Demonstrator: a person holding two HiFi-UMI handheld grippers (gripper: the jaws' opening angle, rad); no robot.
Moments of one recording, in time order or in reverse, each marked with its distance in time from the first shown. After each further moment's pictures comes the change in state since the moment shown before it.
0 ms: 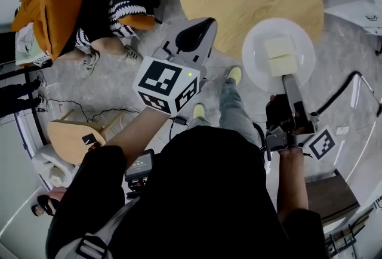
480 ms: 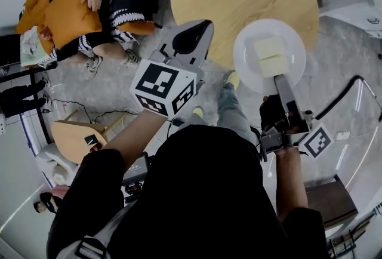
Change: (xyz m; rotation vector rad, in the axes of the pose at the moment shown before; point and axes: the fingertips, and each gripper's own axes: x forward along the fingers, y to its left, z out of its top) left arm 0.004 -0.012 0.008 0.041 0.016 0.025; right arm 0.000 -0.003 0.001 0.054 0.037 0.045
